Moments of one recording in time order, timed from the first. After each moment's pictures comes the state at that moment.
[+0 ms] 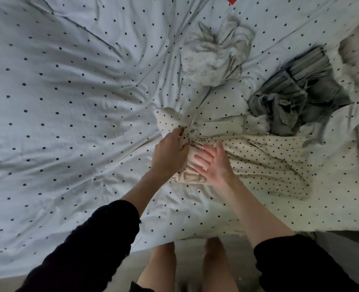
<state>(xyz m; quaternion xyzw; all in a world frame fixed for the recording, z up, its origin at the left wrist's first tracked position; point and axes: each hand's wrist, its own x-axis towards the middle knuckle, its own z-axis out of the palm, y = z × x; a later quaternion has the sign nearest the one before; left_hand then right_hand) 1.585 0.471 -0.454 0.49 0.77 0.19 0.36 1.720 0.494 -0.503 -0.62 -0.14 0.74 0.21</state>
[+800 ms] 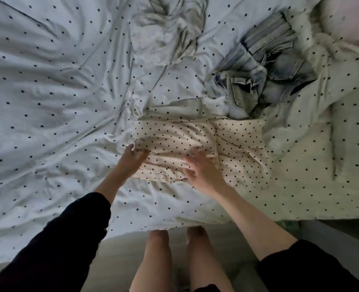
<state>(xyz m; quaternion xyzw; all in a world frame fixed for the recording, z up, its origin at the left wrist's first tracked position) 1.655 0.452 -0.560 0.24 0.80 0.16 0.53 1.881 0.494 -0.539 -0.47 -0.77 0.41 -0.14</state>
